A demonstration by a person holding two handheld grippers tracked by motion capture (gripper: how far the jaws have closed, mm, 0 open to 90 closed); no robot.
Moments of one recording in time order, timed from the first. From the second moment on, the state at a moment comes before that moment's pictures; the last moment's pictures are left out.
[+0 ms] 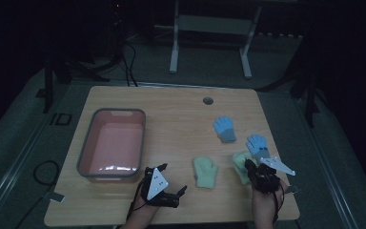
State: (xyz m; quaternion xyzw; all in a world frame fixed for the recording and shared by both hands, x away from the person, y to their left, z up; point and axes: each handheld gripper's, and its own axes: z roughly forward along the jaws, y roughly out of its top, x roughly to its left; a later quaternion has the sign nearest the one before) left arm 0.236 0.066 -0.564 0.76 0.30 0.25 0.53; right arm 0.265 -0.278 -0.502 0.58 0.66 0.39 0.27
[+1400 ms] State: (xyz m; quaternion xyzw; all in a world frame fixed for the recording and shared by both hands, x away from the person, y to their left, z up) left arm 0.236 0.065 -0.564 0.76 0.29 0.24 0.53; right arm 0.286 -0.301 -0.517 0.50 0.76 0.34 0.24
